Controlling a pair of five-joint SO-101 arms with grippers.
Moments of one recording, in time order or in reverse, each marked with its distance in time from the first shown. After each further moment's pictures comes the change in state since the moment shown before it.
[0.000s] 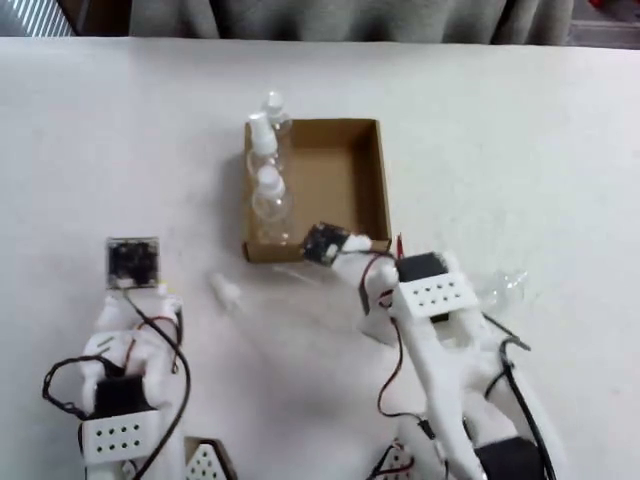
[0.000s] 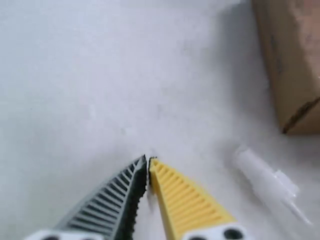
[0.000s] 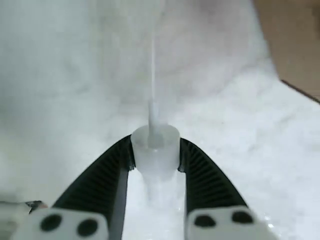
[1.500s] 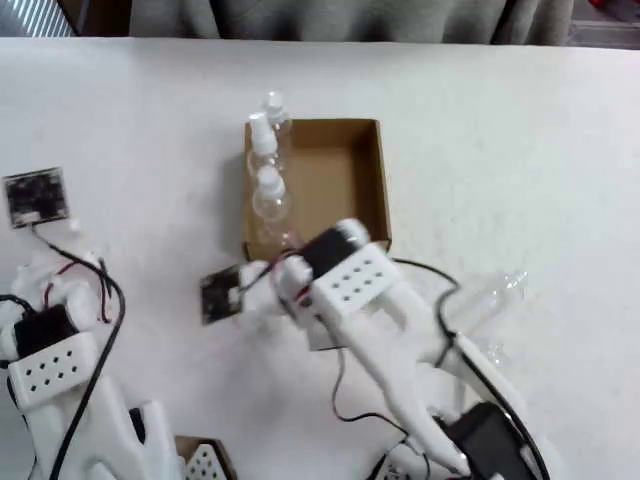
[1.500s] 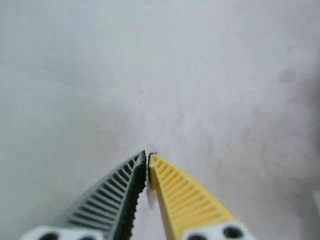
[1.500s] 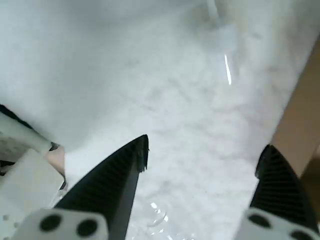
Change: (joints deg) left arm -14.5 38.8 -36.7 5.4 -9.0; right arm -19.7 10.4 -23.7 22.2 14.2
